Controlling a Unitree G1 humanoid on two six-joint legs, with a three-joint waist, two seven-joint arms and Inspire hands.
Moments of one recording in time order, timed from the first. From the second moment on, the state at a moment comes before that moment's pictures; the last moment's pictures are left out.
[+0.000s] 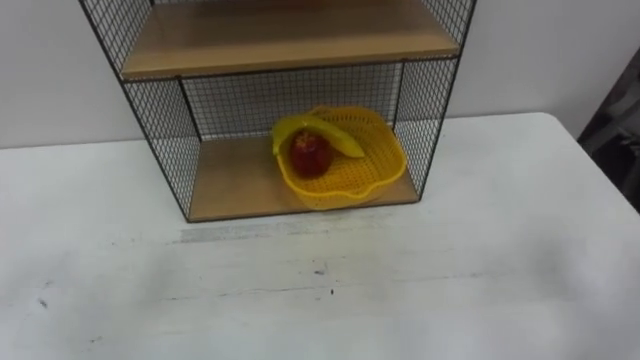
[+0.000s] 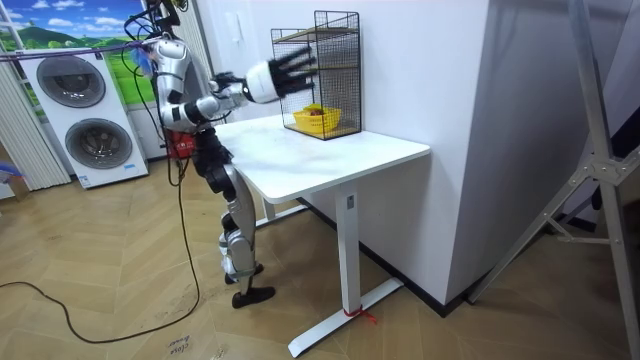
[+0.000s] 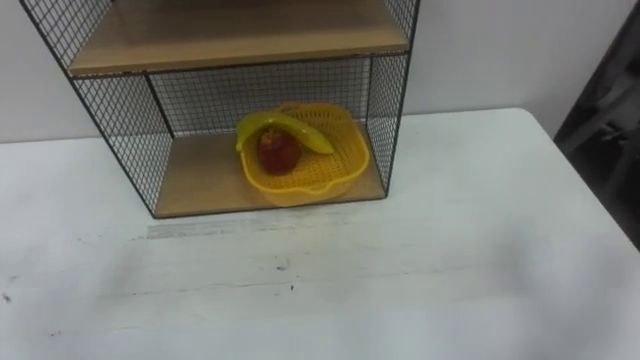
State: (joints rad) left arm 0.44 0.35 0.87 -0.31 -0.70 0.00 0.36; right arm 0.40 -0.40 -0.69 -0.37 0.33 0.00 -0.61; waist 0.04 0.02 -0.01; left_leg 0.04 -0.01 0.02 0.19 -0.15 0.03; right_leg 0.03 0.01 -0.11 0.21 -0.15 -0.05
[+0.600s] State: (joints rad) left arm 0.52 0.63 1.21 0.53 -1.11 -0.14 0.84; right arm 0.44 -0.71 -1.13 0.29 0.71 -0.09 -1.03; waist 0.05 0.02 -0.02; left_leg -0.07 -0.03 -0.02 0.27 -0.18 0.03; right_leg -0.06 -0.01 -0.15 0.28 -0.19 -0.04
